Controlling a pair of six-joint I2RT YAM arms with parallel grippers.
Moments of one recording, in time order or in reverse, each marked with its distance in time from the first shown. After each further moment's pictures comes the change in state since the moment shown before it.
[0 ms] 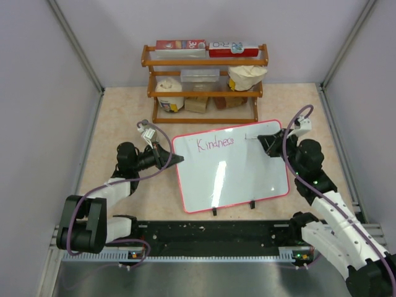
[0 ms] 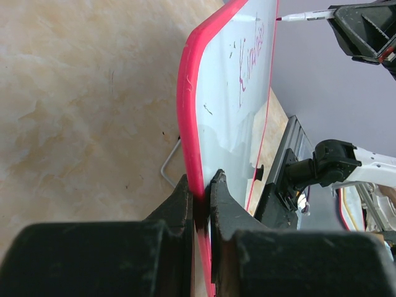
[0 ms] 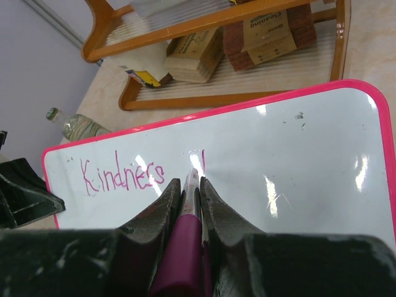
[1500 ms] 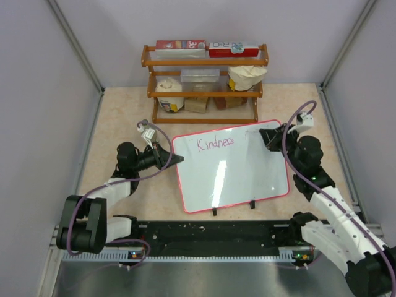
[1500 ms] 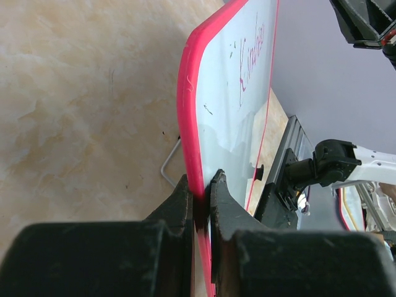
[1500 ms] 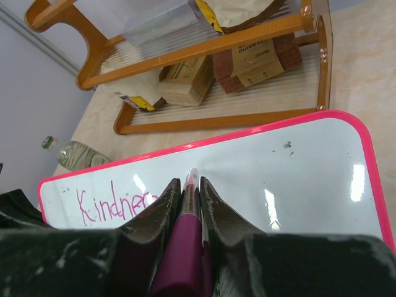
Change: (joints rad) left arm 0.000 0.000 0.000 -0.001 0.000 0.000; right arm 0.000 0.074 0.030 0.082 0.068 0.029
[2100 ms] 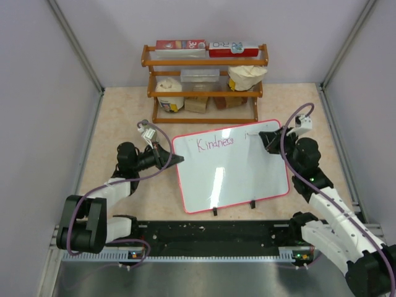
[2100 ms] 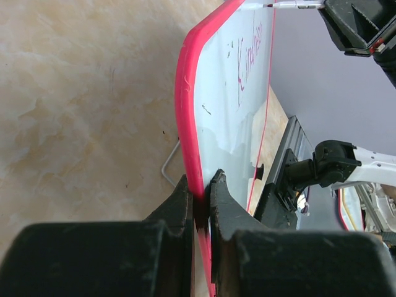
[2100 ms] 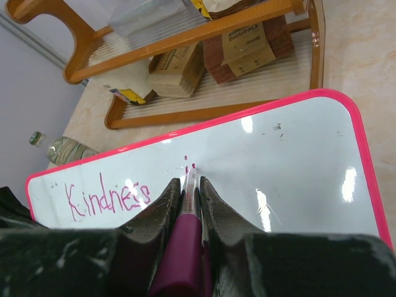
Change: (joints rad) left arm 0.000 0.000 0.000 -0.001 -0.002 -0.001; right arm 0.000 -0.022 -0.046 0.004 0.017 0.005
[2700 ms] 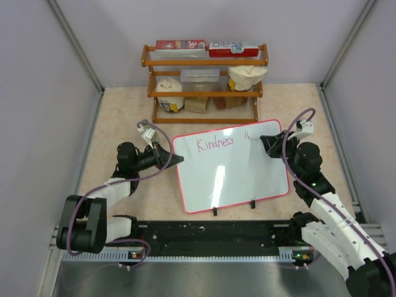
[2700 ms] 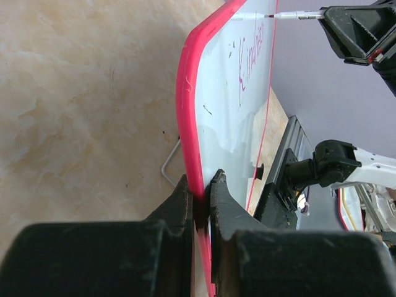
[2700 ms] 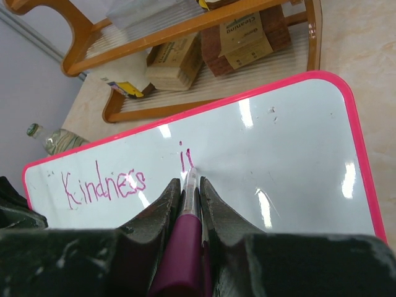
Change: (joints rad) left arm -0.001 0.000 0.000 -0.006 -0.001 0.000; right arm 0.000 -0.060 -0.032 -0.029 -0.002 -0.006
